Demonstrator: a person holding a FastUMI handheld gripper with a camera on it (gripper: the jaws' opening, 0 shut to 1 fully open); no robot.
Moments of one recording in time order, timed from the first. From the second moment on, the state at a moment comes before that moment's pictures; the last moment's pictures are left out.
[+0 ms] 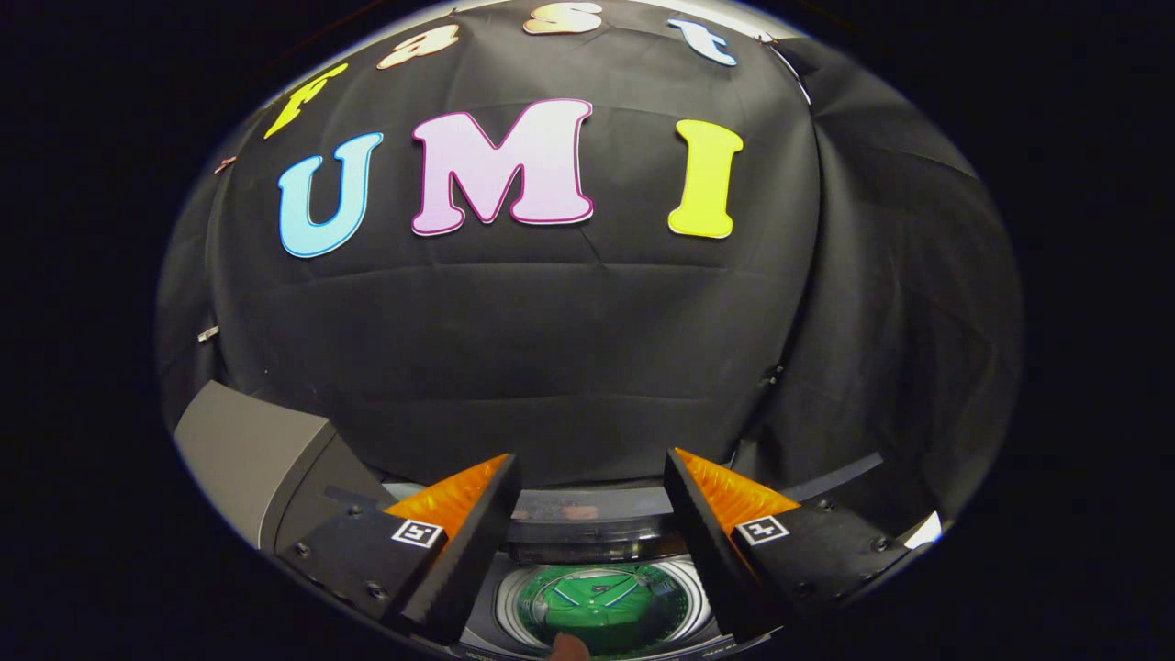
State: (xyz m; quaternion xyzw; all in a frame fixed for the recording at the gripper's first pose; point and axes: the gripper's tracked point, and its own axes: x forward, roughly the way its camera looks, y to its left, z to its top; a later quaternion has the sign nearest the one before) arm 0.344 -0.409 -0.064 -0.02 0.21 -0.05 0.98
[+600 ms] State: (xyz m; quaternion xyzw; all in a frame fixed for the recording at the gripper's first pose) arm 0.318 -0.409 -0.072 -0.02 0.20 -0.04 0.98
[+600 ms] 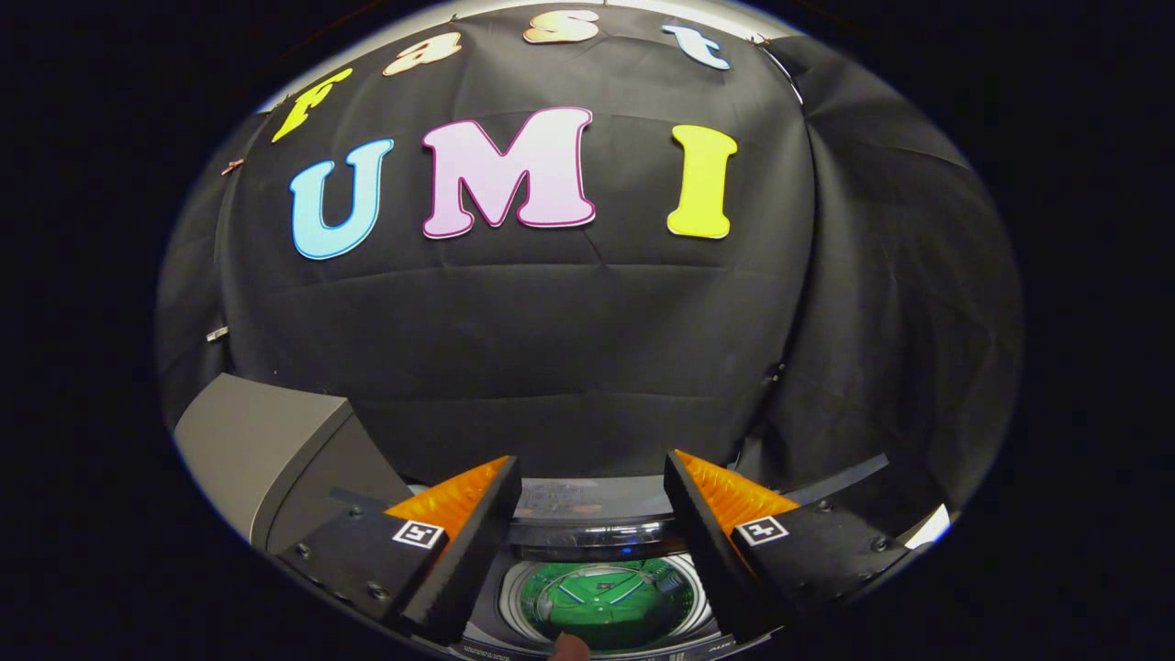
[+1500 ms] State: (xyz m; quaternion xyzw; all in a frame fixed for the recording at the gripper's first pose) arm 0.273 -0.413 -0.146 -0.01 0.25 -0.05 0.97
